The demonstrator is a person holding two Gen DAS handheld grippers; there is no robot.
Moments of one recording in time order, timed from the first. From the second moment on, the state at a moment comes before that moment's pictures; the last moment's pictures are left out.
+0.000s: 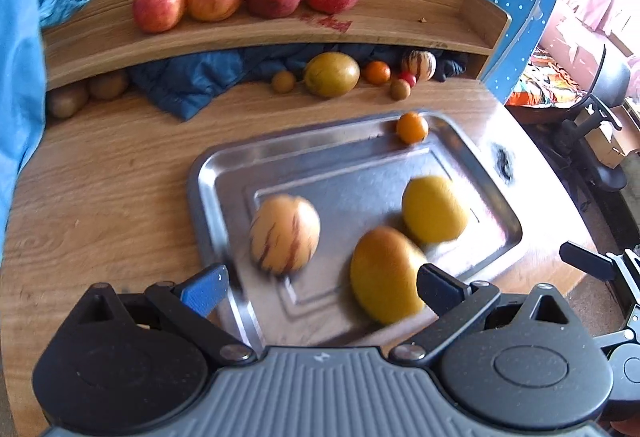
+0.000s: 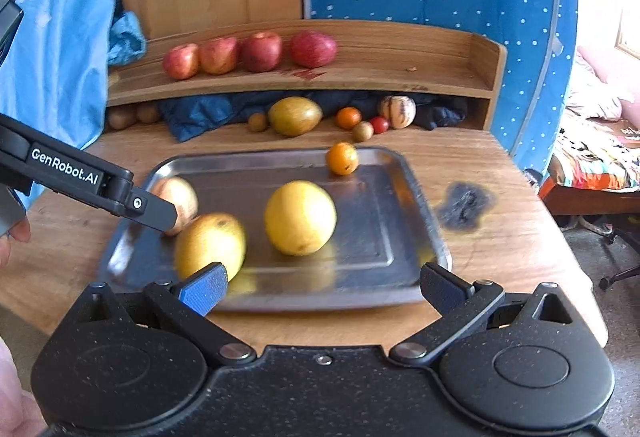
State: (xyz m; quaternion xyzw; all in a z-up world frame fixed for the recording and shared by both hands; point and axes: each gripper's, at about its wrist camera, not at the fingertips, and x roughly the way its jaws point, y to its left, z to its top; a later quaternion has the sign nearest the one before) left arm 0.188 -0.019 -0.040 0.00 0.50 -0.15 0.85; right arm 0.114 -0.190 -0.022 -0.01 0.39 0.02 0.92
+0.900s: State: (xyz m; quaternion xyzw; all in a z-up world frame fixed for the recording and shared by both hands) left arm 0.344 -0.024 -0.079 -0.08 0.50 -0.09 0.86; right arm 0.259 -0.195 -0.039 -0.09 0.41 0.04 0.91
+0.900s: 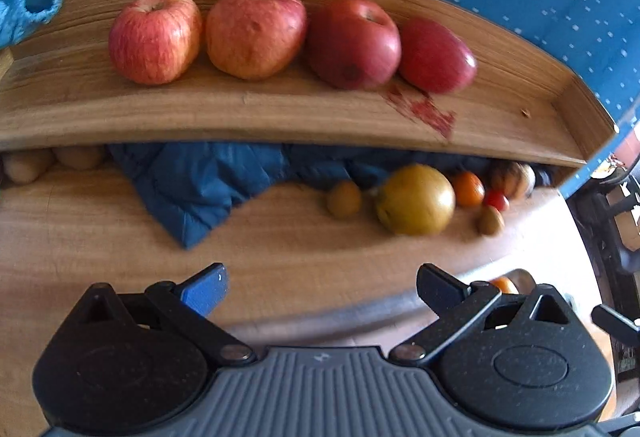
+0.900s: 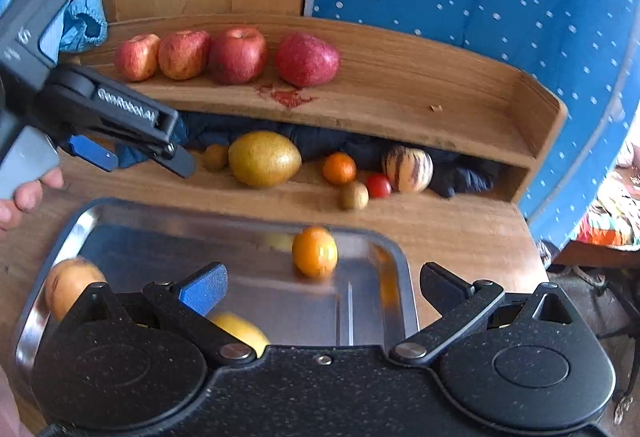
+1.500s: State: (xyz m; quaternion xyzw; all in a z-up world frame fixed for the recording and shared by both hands) left arm 0.389 -0.031 -0.101 -0.07 0.47 -0.13 0.87; right arm 0.356 -0.155 -0.067 -0.19 0.42 0.12 0.88
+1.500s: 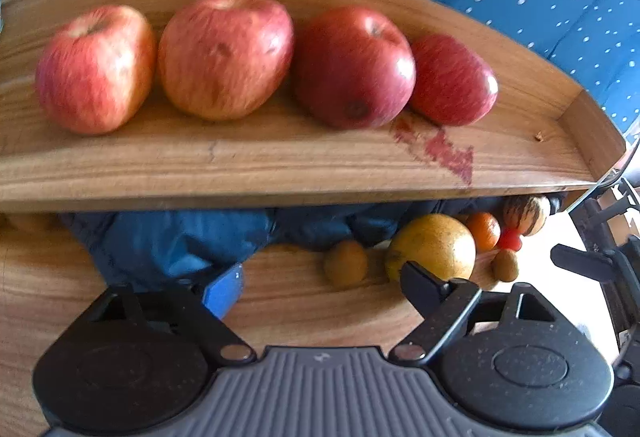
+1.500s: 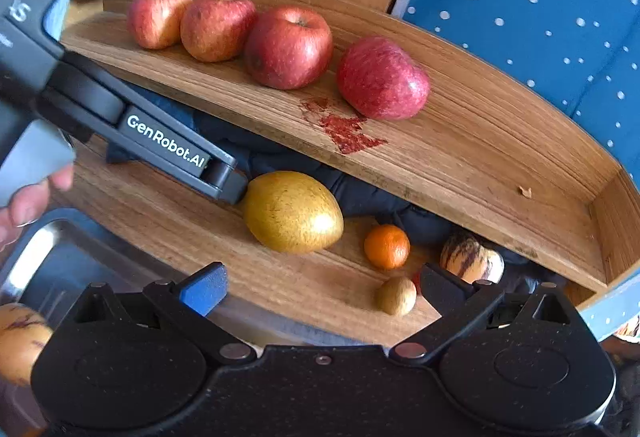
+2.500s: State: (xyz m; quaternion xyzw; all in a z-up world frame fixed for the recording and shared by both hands) left arm 0.410 -0.047 -0.107 -0.05 0.49 -0.15 0.86; right arm 0.397 -0.131 -0.089 -0.20 0.42 0.17 0.87
